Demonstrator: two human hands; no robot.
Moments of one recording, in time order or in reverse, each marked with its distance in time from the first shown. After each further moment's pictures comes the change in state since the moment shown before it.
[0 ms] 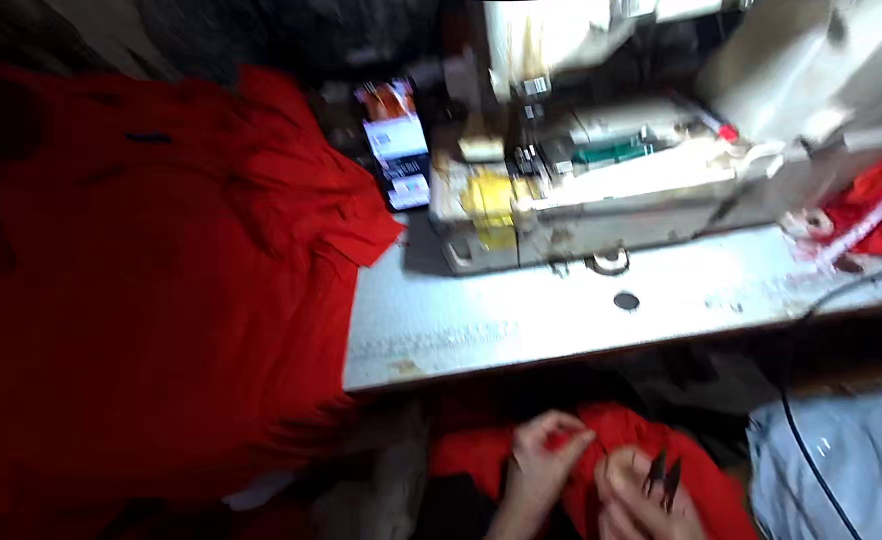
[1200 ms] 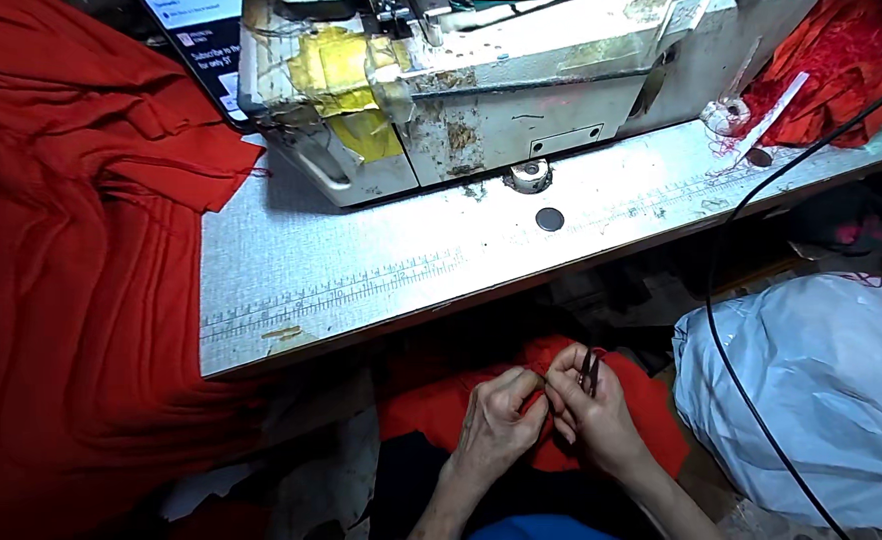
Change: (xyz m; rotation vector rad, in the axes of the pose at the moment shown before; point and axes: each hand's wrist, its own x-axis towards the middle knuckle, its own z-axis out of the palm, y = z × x) left_hand -0.005 -0.012 0.006 0.356 -0.191 0.385; right_hand 0.032 0.009 -0.026 -0.443 0.155 -0.175
